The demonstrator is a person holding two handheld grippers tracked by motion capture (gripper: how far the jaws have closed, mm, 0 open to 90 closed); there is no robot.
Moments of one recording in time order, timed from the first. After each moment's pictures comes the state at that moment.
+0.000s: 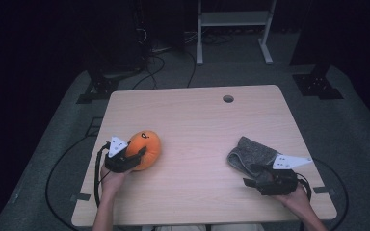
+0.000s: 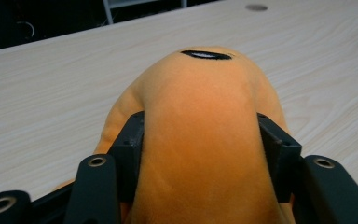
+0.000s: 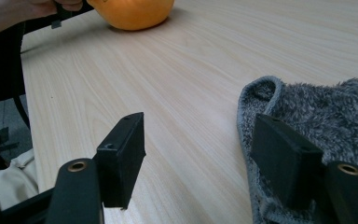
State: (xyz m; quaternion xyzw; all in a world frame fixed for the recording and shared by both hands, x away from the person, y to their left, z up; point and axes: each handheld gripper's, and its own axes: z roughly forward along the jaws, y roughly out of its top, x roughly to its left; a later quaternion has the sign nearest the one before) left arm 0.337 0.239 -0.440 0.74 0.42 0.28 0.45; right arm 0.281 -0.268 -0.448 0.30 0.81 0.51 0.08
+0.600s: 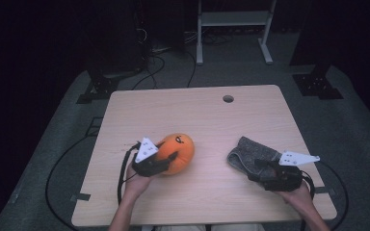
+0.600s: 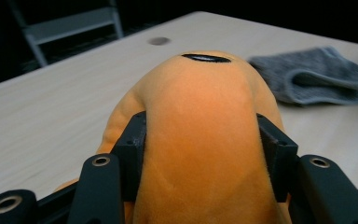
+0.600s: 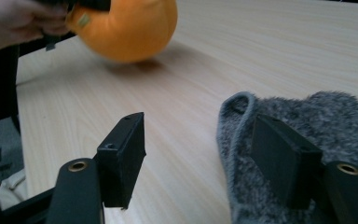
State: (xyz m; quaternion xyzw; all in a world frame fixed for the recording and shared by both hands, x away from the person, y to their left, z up) left arm 0.317 0.143 -0.419 0.79 0.29 0.23 0.50; right arm 0.286 -0.280 -0.444 0.31 0.78 0.53 0.10
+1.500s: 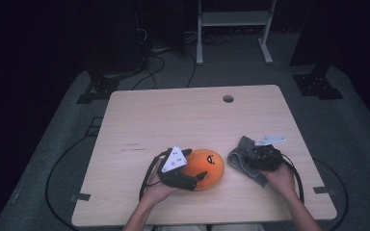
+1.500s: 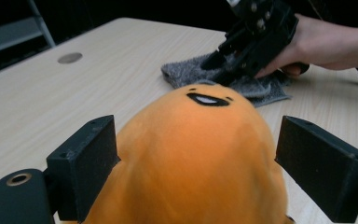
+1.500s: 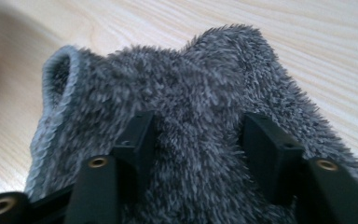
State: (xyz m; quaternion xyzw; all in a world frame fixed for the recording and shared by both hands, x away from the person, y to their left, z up) left arm 0.295 0.087 -0.414 0.81 0.20 0.17 0.52; right arm 0.359 -0.251 -0.474 0.44 0.81 0.33 0.19
